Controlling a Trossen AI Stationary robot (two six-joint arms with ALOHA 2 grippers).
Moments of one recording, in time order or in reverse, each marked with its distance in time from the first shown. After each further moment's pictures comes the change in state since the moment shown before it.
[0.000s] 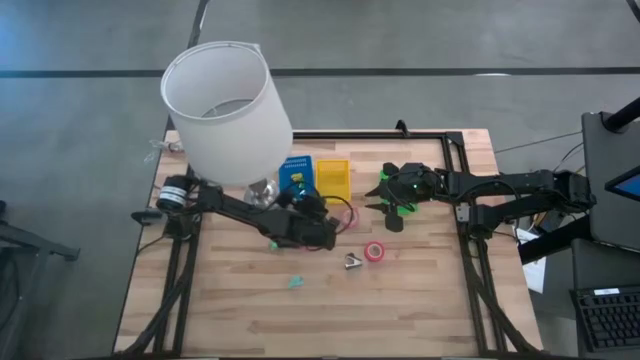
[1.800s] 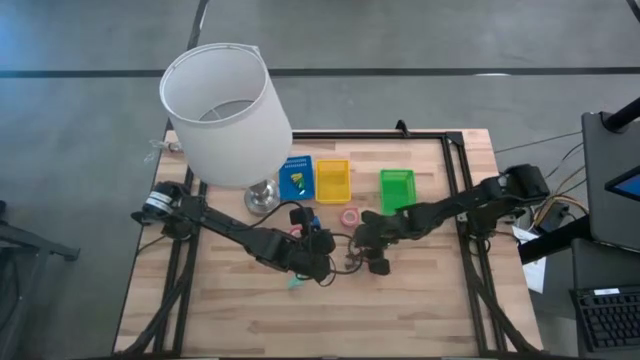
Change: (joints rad) left arm -0.181 -0.063 0.119 -0.115 0.296 0.489; right arm 0.333 0.446 0.118 0.028 0.001 0.324
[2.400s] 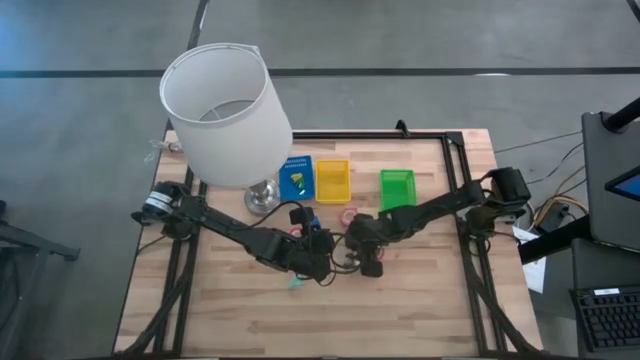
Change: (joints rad) left arm 0.001 0.000 0.000 -0.001 0.000 -0.007; right arm 0.000 0.147 0.175 -0.196 -0.009 -0.029
